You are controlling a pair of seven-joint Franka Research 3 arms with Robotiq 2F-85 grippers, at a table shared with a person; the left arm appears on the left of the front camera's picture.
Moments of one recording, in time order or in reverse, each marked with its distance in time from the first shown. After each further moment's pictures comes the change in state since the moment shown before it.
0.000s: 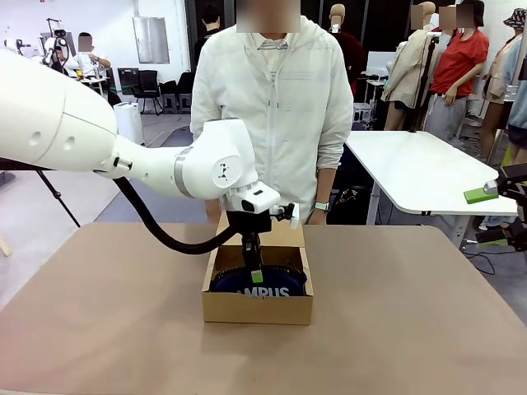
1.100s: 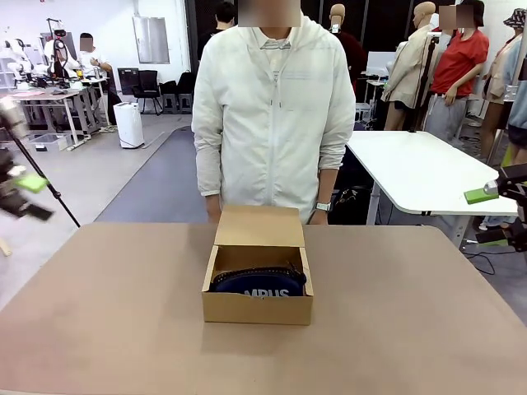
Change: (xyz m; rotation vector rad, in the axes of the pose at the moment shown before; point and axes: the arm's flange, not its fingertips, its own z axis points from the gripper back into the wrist) left arm -0.421 -0.194 0.216 -0.478 -0.890 0.998; right arm 0.000 -0.001 0.000 0.000 -0.001 -0.002
